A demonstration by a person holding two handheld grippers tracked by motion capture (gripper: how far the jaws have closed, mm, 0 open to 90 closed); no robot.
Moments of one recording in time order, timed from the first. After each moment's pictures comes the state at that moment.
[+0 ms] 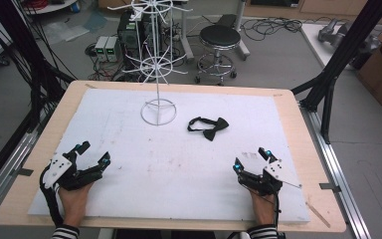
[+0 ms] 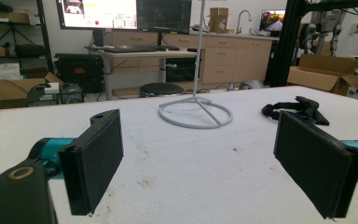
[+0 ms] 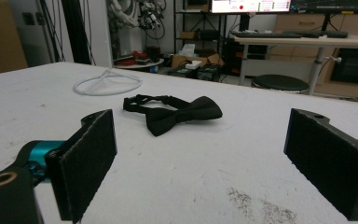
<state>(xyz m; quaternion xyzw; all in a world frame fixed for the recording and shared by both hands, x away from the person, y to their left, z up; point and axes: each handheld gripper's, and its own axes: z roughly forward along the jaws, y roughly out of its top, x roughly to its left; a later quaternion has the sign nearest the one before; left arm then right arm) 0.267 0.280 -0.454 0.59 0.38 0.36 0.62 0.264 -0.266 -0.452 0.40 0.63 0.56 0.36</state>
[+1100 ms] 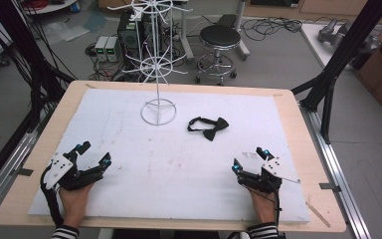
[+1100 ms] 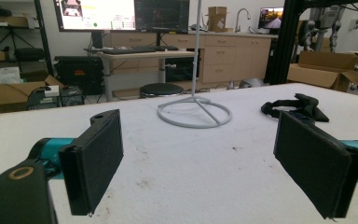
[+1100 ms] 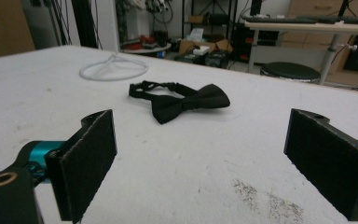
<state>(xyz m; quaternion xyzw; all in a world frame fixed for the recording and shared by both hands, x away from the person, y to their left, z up) 0.266 0.278 -0.454 0.60 0.37 0.36 0.61 0.270 -0.266 -0.449 0.40 0.66 0.54 0.33</state>
